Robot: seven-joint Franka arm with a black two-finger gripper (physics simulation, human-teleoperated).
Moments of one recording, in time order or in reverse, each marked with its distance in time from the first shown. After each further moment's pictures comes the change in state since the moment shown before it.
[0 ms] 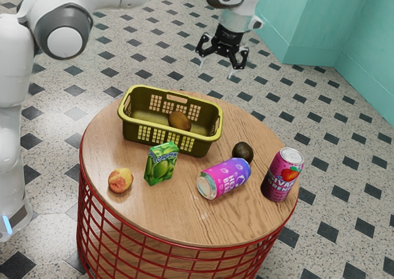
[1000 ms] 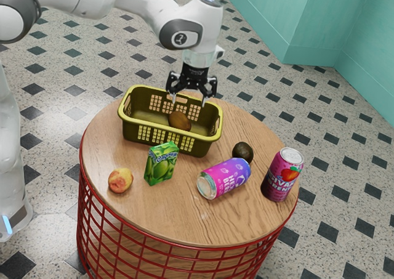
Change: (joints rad) arm -0.004 -0.367 -0.002 -0.775 0.022 0.504 -0.338
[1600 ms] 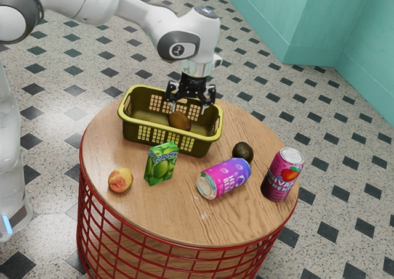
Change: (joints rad) arm 0.002 0.013 -0.007 -0.067 0.000 0.096 -0.033
